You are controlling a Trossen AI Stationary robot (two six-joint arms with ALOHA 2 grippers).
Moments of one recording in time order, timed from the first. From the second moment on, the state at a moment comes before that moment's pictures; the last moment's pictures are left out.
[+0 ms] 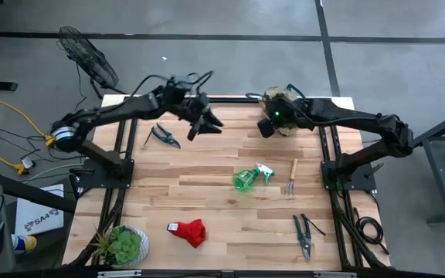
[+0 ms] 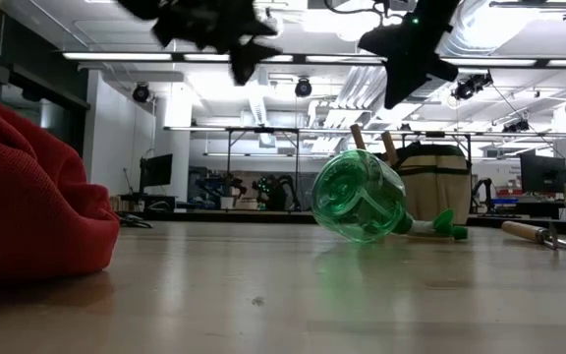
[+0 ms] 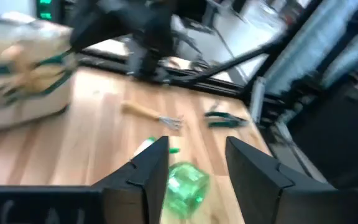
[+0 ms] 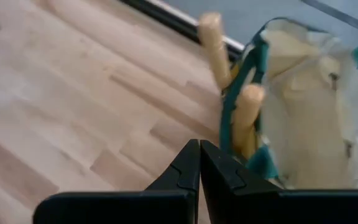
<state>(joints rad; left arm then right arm) 0.48 1.43 1.17 -0.12 0.74 -0.11 -0.31 1.36 1.25 -0.91 0.38 0.60</state>
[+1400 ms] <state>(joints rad) 0.51 1.00 0.54 0.39 0.36 -0.38 -0.27 1.63 0.78 0.19 0.81 0.37</state>
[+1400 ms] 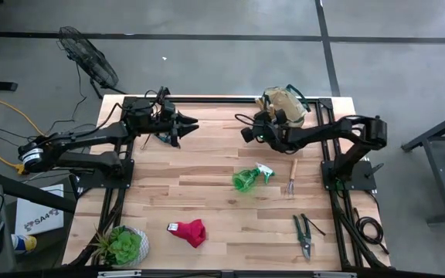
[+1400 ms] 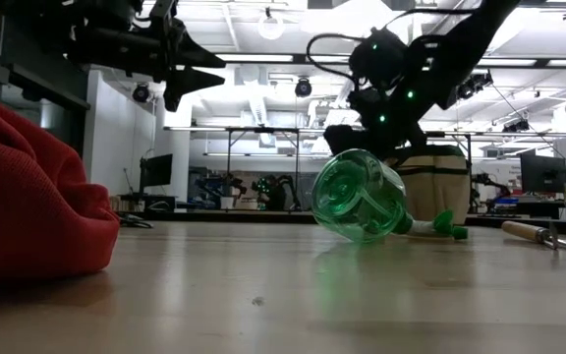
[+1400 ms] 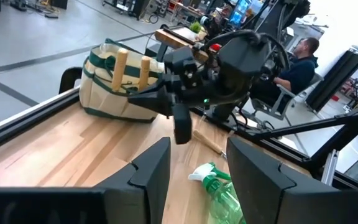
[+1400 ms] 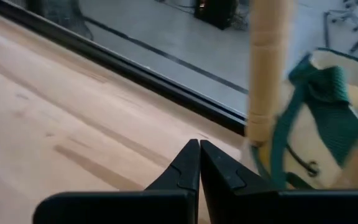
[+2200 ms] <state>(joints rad) 0.51 1.01 0.54 0.39 0.36 -0.41 -0.22 1.59 0.78 0.19 0.93 0.49</state>
